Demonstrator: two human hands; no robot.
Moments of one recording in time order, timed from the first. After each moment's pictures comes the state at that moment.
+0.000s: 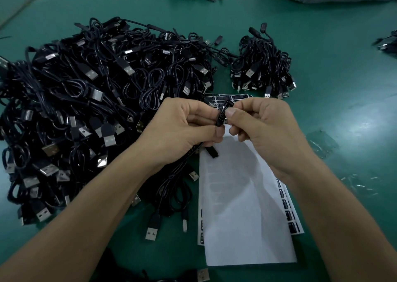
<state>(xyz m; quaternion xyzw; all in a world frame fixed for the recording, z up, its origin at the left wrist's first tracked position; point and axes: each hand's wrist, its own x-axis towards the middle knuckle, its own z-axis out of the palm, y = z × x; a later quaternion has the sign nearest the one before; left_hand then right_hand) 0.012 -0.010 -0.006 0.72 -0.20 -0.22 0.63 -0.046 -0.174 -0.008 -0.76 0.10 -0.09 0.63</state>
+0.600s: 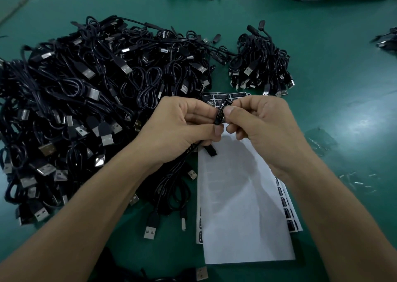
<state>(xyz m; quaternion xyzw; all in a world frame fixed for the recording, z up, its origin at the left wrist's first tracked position) 0.012 -0.010 -0.005 0.72 -0.20 -0.22 0.62 -0.047 -0.173 -0.005 -0.76 0.10 -0.09 0.63</state>
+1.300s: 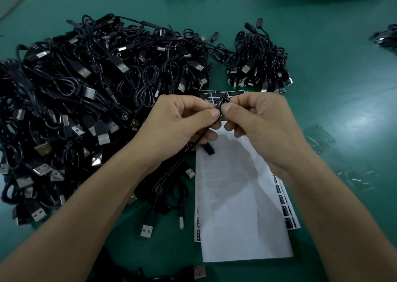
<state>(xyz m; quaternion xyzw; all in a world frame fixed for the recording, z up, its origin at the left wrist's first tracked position) 0.009 -0.014 -0.006 0.72 -0.18 -0.20 0.64 -0.048 -0.175 -0.004 -0.77 0.10 -0.10 0.63</state>
